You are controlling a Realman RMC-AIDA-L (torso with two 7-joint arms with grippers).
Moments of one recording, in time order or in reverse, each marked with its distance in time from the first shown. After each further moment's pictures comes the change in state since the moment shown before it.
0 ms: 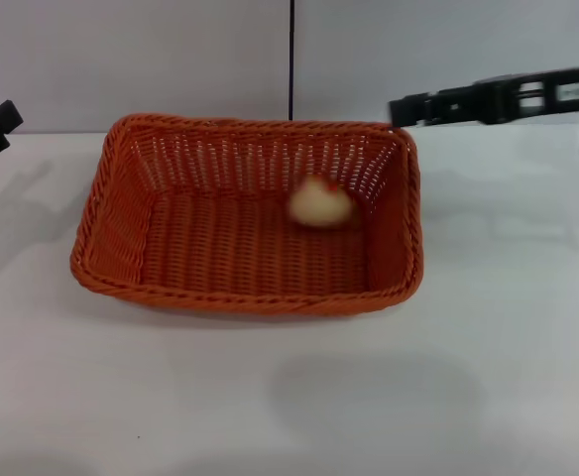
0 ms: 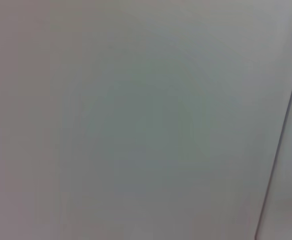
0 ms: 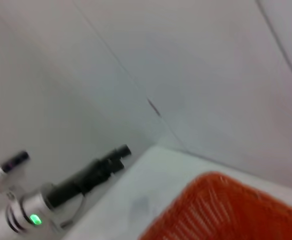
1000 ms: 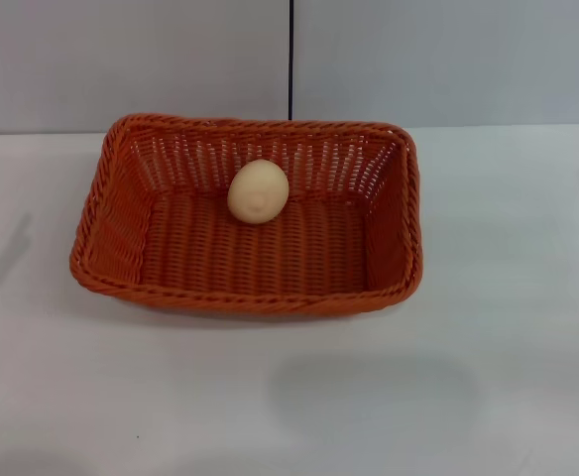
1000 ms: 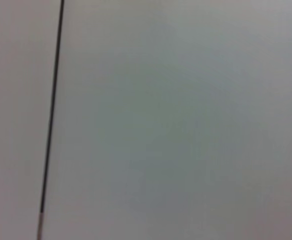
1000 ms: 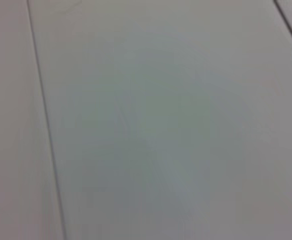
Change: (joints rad) left arm 0.028 -0.003 -0.353 -0.368 -0.019 0.188 0.532; right arm -0.416 0.053 0.354 0.513 0.703 -0.018 -1.151
